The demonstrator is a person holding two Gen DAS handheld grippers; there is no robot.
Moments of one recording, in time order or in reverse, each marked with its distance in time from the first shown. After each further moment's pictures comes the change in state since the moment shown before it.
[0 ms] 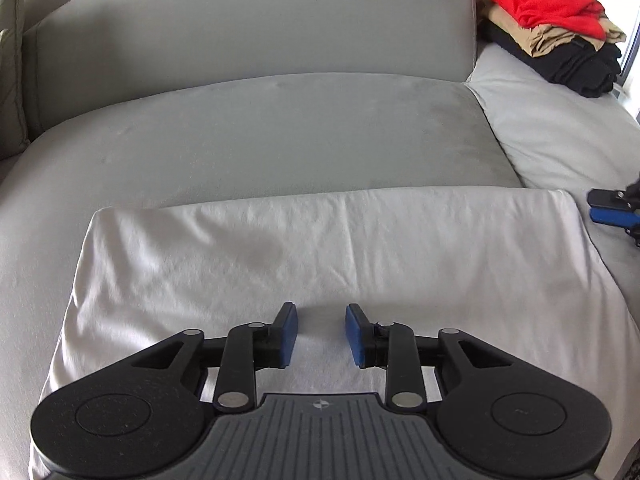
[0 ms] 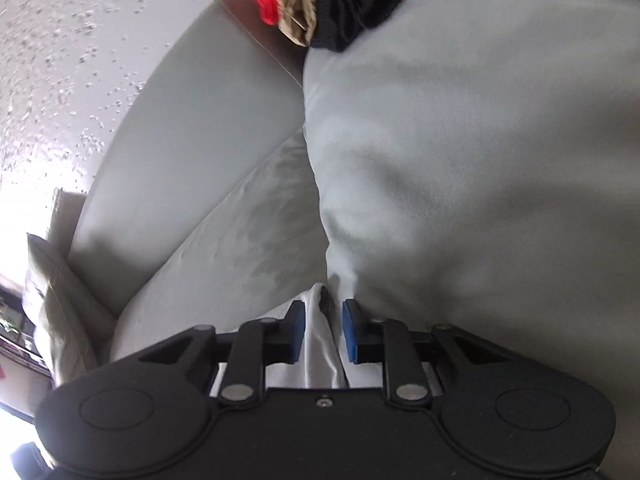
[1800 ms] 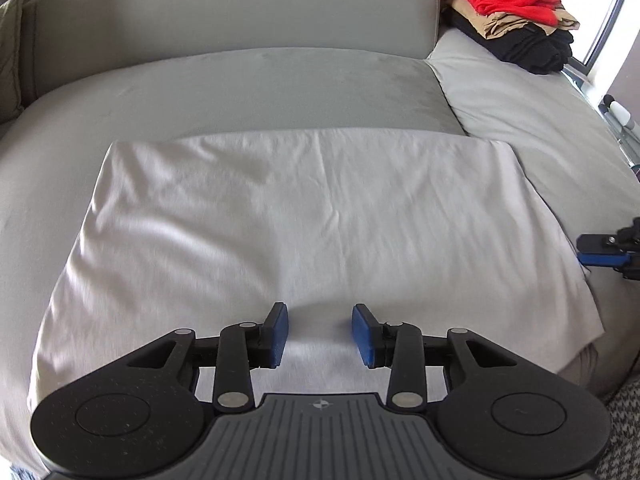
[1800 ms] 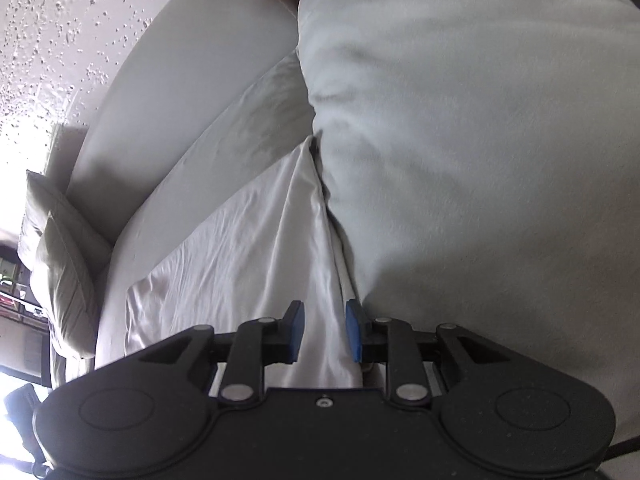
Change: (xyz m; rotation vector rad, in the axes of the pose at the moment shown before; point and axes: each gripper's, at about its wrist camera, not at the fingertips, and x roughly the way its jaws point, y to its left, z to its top) left arm -0.059 0.007 -0.063 0.004 0.044 -0.097; right arm -0.077 0.007 -0.083 -0.036 0.163 -0.085
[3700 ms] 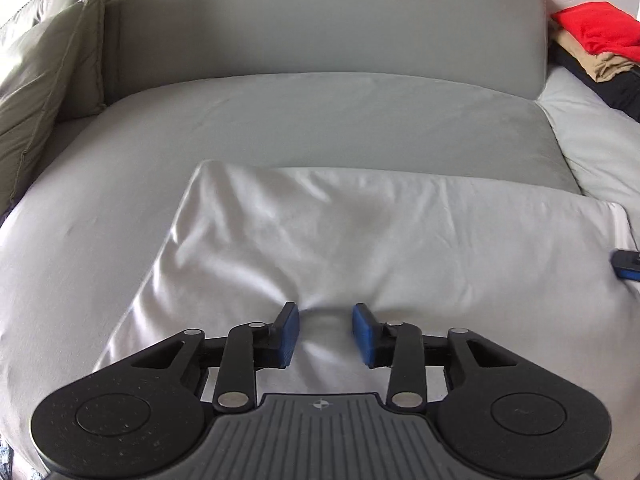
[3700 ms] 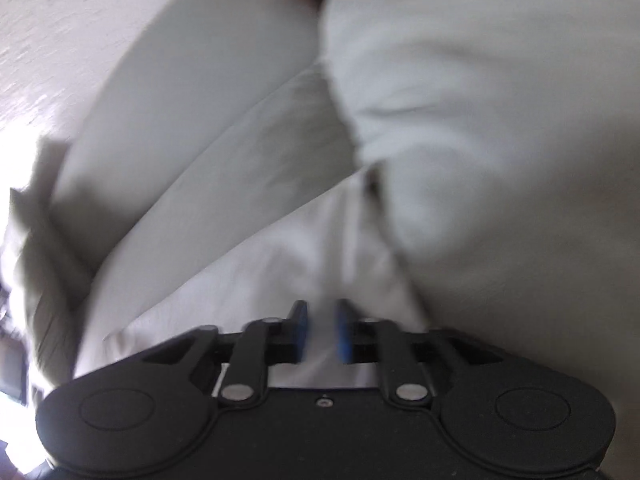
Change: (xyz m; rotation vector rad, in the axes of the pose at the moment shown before) left arm 0.035 0.037 0.031 -0.125 -0.077 0.292; right arm 0.079 0.037 0.034 -0.001 -0.175 -0.112
